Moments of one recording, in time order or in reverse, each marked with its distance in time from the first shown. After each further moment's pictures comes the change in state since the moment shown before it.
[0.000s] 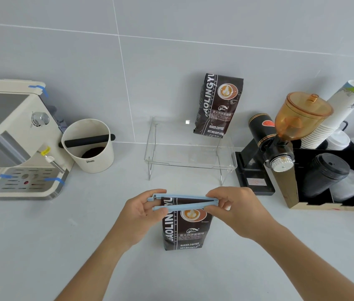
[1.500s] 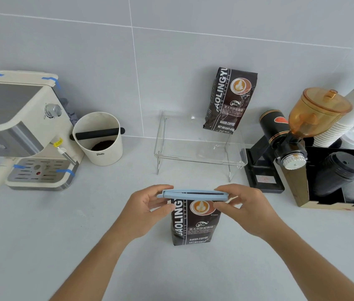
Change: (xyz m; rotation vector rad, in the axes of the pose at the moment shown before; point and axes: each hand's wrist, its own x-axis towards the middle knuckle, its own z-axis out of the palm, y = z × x) left_hand -0.002 -0.004 -0.020 0.276 0.013 0.126; right_hand -0.001 0.016 0.020 0.240 -0.005 0.080
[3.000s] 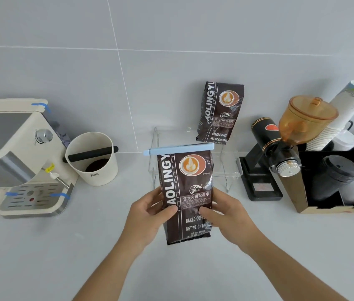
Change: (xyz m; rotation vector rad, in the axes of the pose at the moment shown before) left_hand 0.027 0.014 0.017 -0.259 0.106 -0.130; right_hand 0.019 0.006 0.032 0.490 -0.031 0.178
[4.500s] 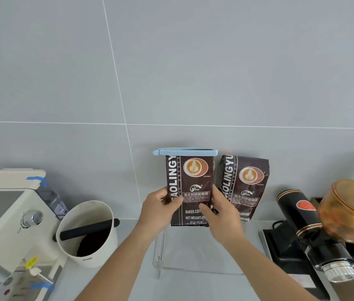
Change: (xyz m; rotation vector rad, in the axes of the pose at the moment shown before) left_hand 0.206 0.111 0.005 0.287 0.135 0.130; right_hand 0.213 -0.066 -0.010 -0.163 0.301 -0.191
